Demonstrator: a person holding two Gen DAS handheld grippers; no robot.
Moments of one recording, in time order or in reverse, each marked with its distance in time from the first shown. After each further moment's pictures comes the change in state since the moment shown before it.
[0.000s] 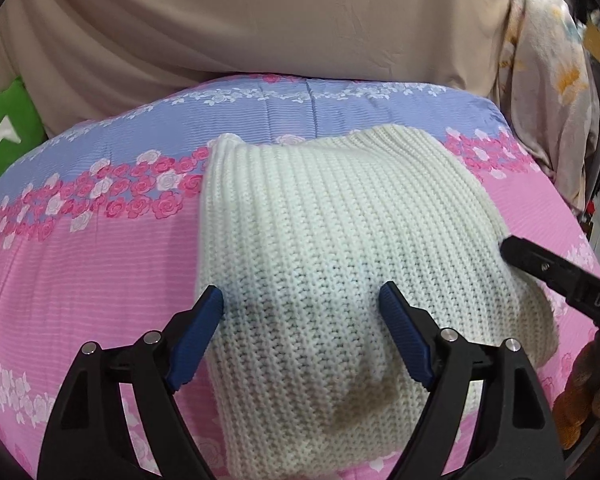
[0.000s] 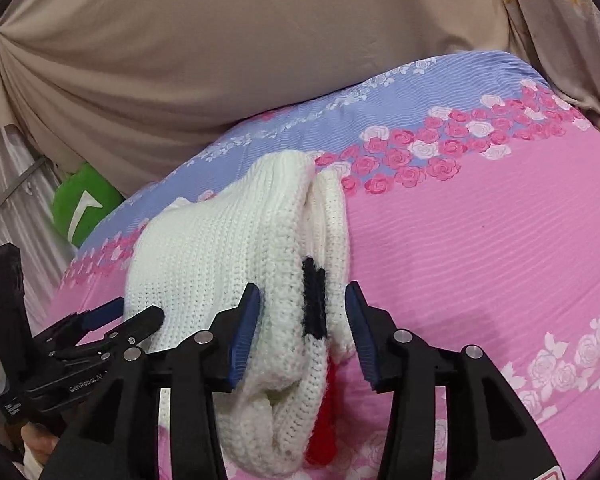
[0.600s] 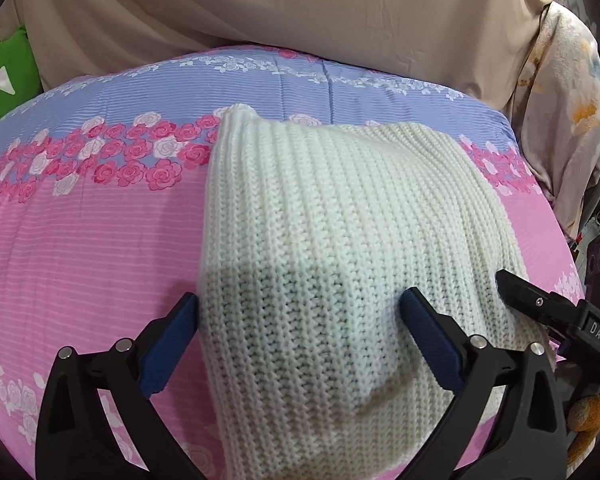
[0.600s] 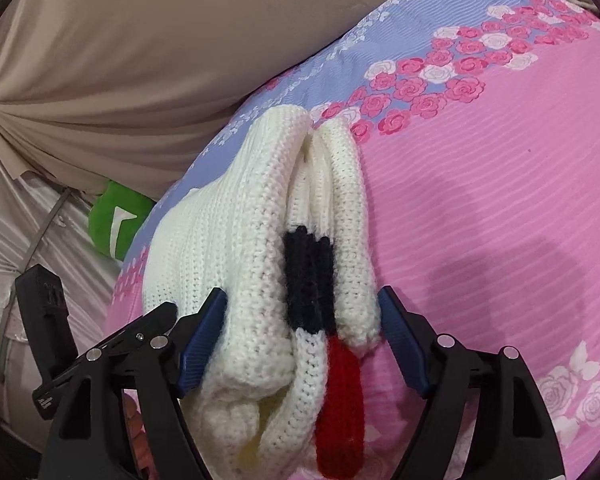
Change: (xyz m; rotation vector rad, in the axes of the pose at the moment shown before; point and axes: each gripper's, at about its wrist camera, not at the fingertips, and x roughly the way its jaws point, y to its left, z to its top) left arm 0.025 0.019 0.005 -0.107 0.078 -0.066; right arm 0.044 -0.027 -0.005 0.204 0.147 0.221
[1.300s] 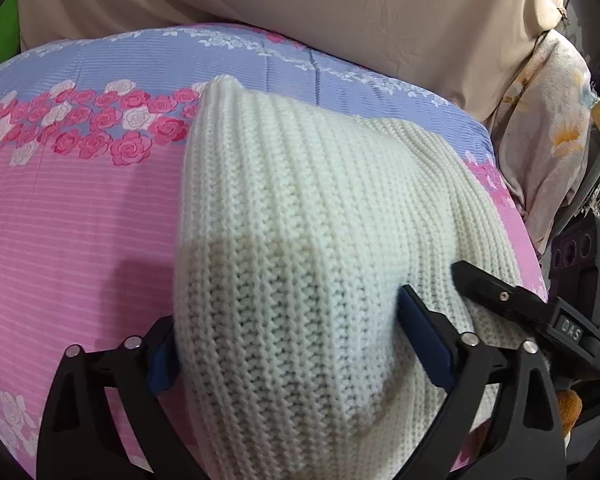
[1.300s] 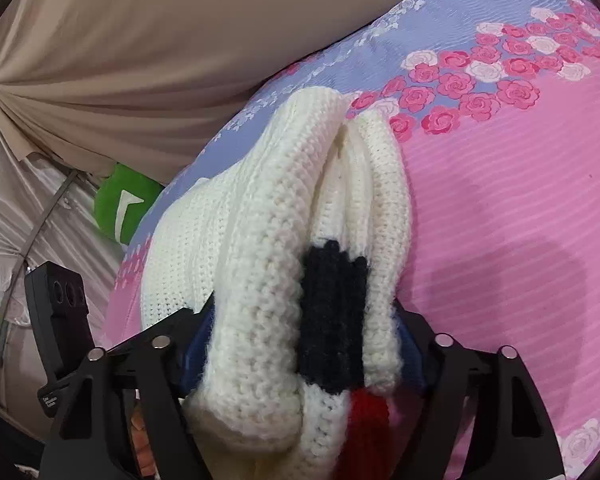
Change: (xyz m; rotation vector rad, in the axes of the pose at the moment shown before) left arm 0.015 0.016 -0.004 -0.066 0.024 -0.163; right arm 0.023 0.013 0.011 -0.056 0.029 0.031
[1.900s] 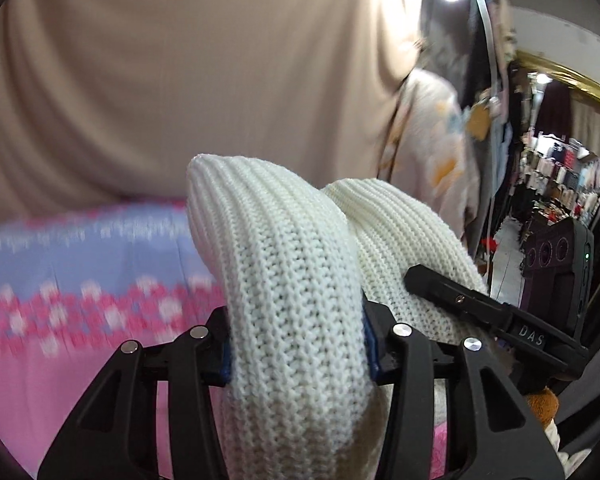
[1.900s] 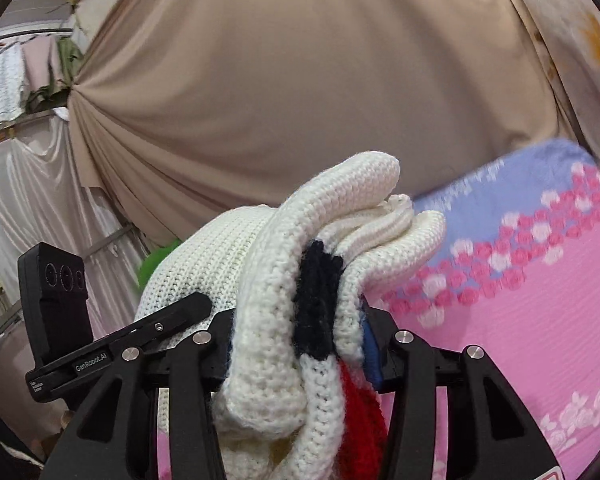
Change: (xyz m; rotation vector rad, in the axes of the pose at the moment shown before) left arm -0.171 -0.075 0.042 0.359 -0.395 -0.210; right arm -0.149 0.129 0.000 -0.280 -0.517 0.084
